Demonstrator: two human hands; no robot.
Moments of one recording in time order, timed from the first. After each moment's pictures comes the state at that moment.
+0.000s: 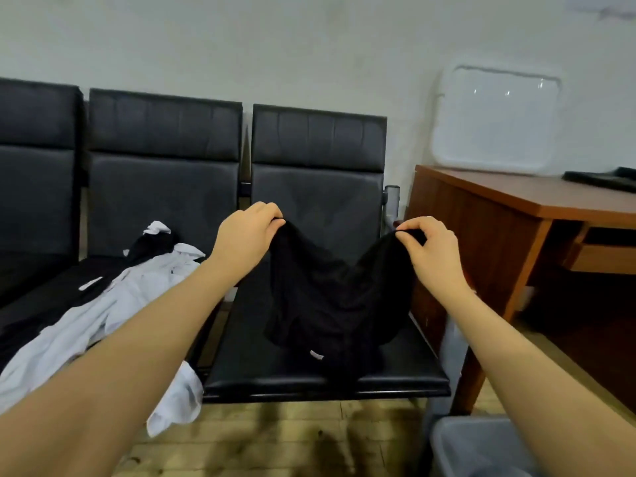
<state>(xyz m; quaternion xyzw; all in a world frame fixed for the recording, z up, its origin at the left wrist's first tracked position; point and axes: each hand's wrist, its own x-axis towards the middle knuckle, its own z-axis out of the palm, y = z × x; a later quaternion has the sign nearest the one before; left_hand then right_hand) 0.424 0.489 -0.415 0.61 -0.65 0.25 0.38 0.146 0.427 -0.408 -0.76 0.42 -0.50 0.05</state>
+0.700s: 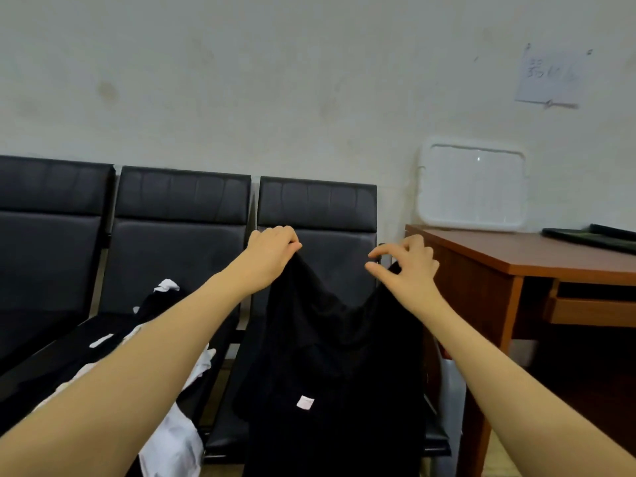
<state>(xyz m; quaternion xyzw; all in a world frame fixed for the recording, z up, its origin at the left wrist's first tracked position) 0.397 0.518 -0.326 0.64 -0.69 0.15 0.31 0.157 0.458 -0.349 -0.78 0.43 -0.45 0.00</state>
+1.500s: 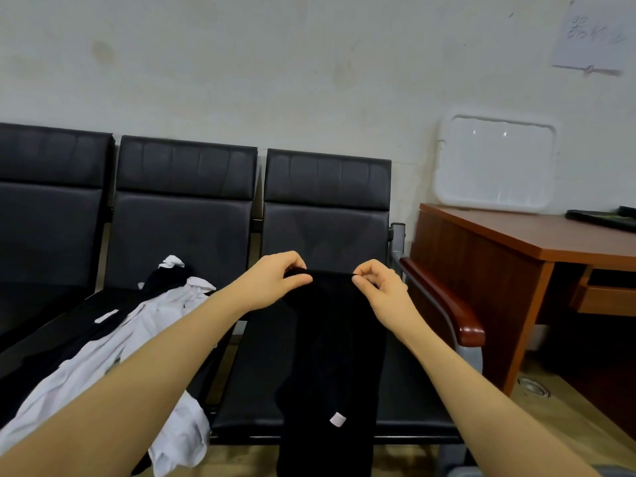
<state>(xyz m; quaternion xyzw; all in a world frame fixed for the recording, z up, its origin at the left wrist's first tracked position) 0.418 0.511 -0.389 0.60 -0.72 -0.07 0.35 0.205 0.435 -0.417 -0.79 0.37 -0.43 0.26</state>
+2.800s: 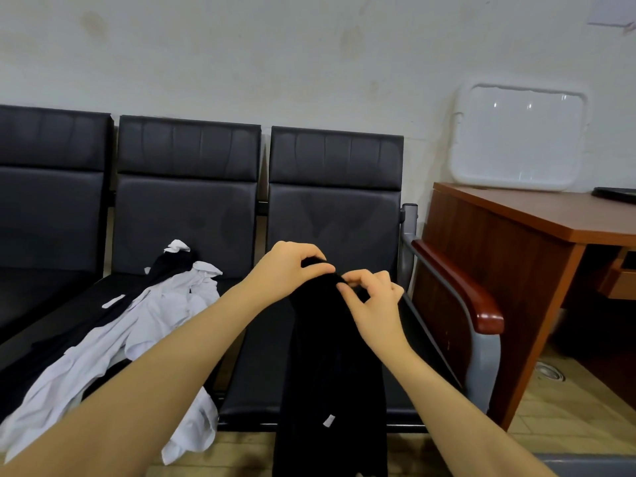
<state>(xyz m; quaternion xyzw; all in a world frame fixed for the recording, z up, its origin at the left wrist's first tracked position) 0.407 0.493 -0.402 0.58 -0.71 -0.03 0.39 0.234 0.454 -0.459 -0.77 0.36 -0.48 0.20</state>
